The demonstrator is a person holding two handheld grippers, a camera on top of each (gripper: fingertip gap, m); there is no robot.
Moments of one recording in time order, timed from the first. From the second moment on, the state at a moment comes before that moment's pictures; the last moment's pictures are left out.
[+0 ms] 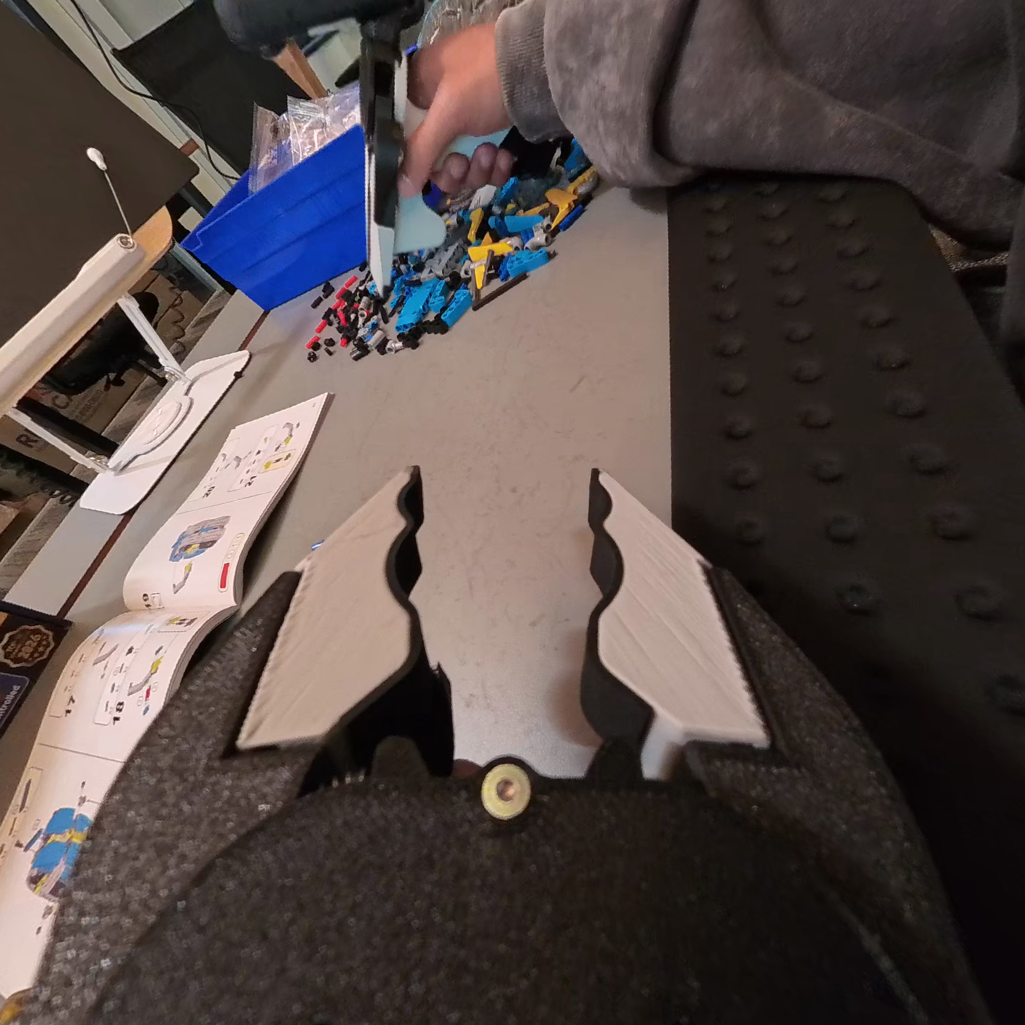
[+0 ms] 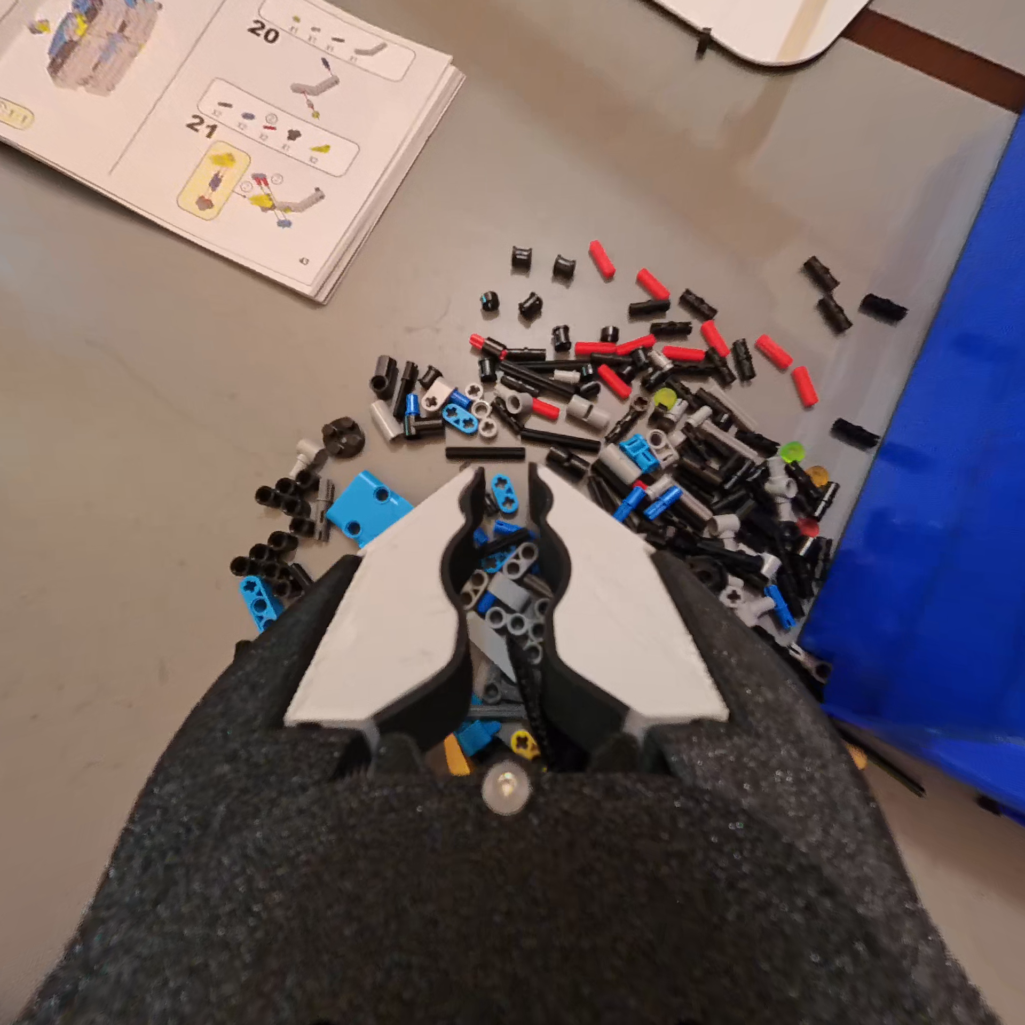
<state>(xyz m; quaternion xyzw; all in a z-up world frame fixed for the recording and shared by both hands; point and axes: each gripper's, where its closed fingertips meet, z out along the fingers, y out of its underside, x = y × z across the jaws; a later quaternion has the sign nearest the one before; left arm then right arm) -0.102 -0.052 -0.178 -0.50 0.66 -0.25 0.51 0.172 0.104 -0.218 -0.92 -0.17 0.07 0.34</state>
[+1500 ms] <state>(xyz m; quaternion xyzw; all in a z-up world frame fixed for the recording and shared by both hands) -0.102 -0.059 -0.178 -0.49 0.66 -0.24 0.52 0.174 0.108 -0.202 -0.91 -0.14 0.09 0.38</state>
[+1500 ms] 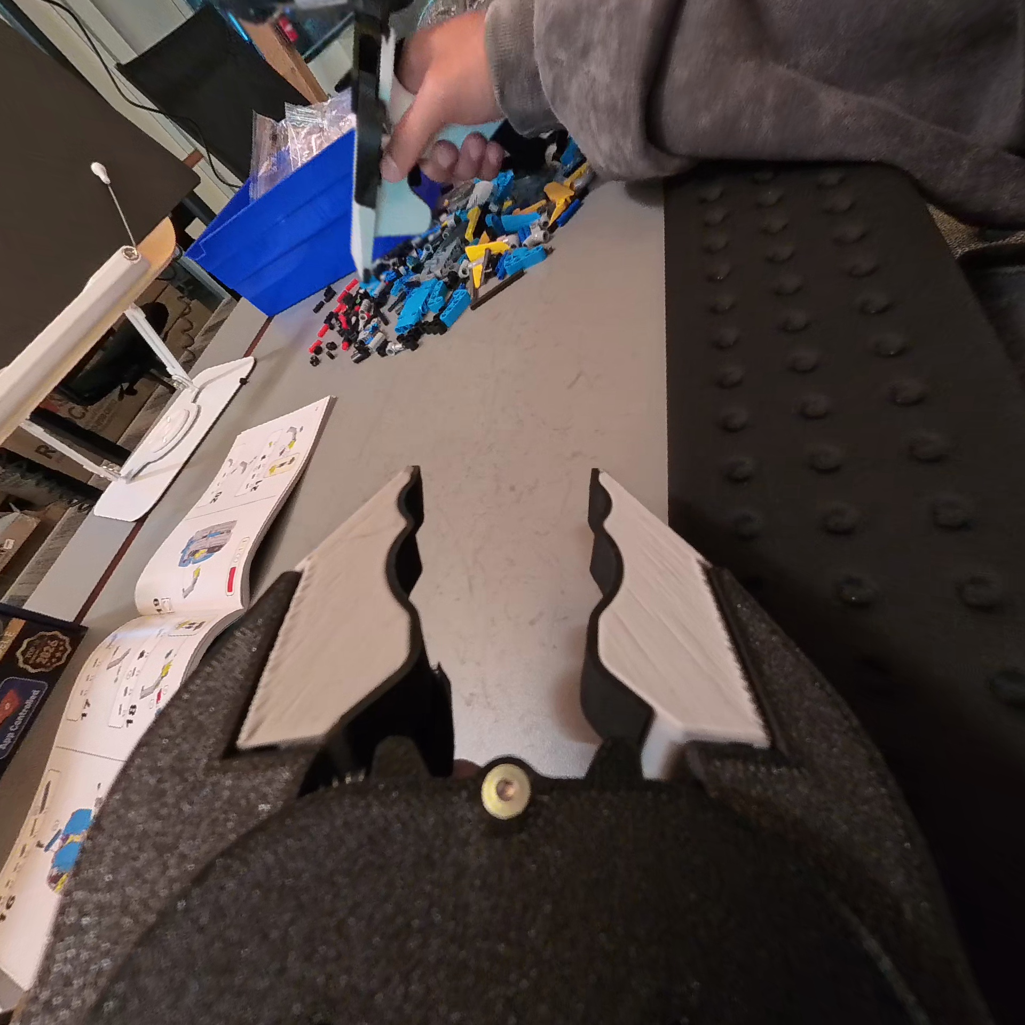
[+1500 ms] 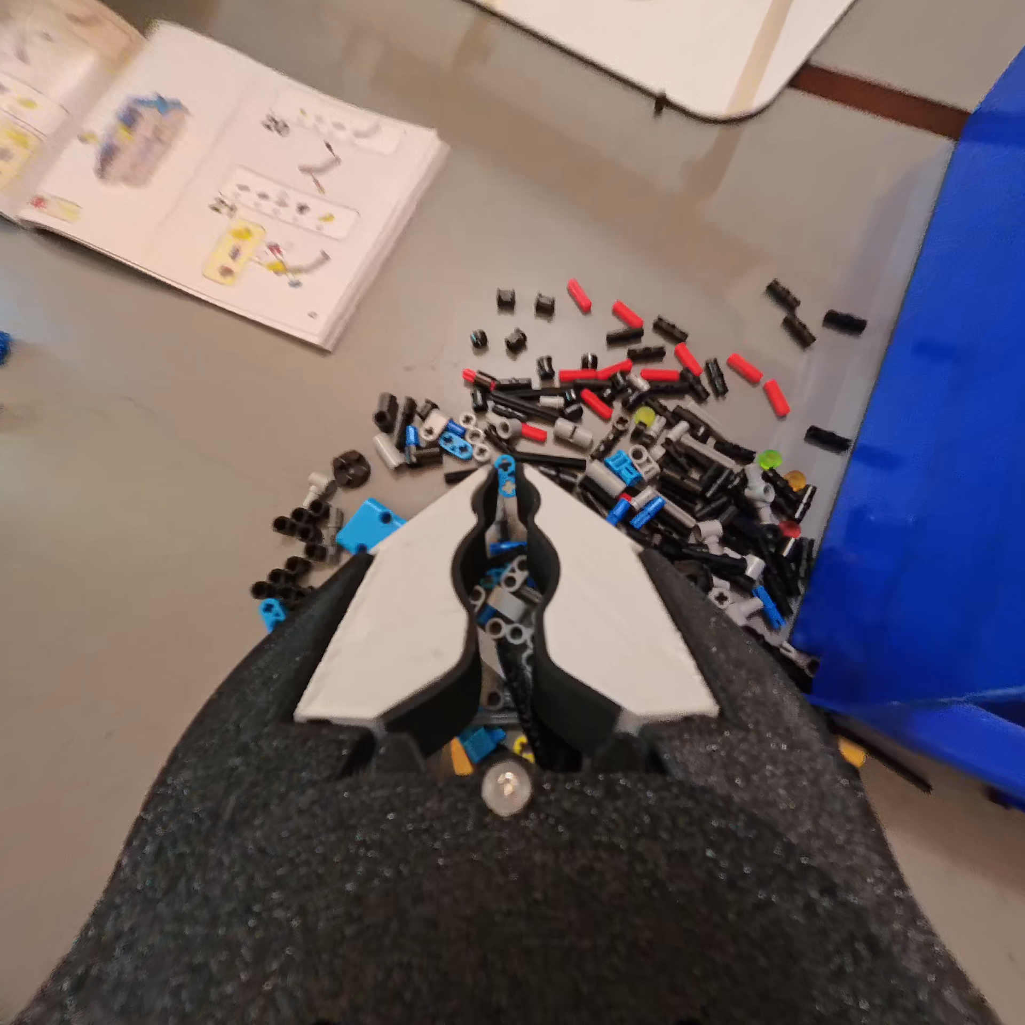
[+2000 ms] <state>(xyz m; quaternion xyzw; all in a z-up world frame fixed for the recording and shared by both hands) -0.102 -0.061 -0.178 -0.49 0.66 -0.24 0.51 -0.068 0.055 -0.206 -0.81 -0.45 0.22 0.28</state>
